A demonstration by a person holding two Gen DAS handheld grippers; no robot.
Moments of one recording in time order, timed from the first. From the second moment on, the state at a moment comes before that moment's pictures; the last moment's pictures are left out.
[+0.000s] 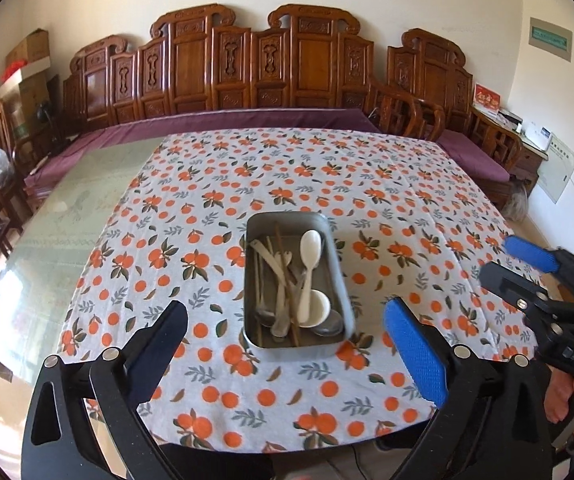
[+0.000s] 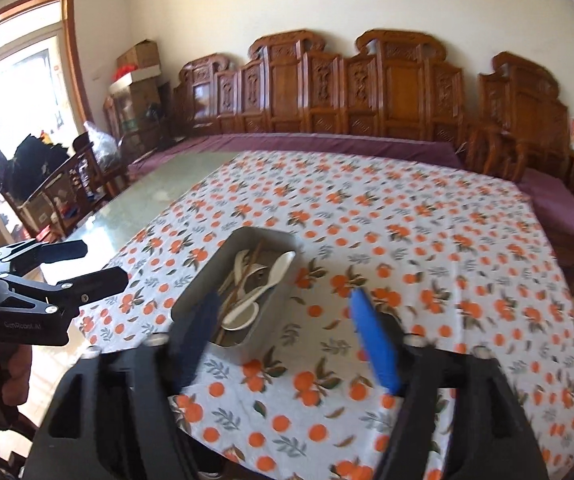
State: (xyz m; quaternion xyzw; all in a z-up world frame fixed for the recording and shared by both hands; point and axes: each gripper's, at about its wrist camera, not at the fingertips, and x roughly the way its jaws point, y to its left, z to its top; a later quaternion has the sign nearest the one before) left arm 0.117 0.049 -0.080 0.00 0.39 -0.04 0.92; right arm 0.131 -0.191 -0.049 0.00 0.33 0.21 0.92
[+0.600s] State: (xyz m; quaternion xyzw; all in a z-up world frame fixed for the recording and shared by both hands) left arm 0.067 0.003 -0.013 0.00 0.32 -0.05 0.95; right arm 0.064 -0.242 0.034 0.00 0.25 0.13 0.96
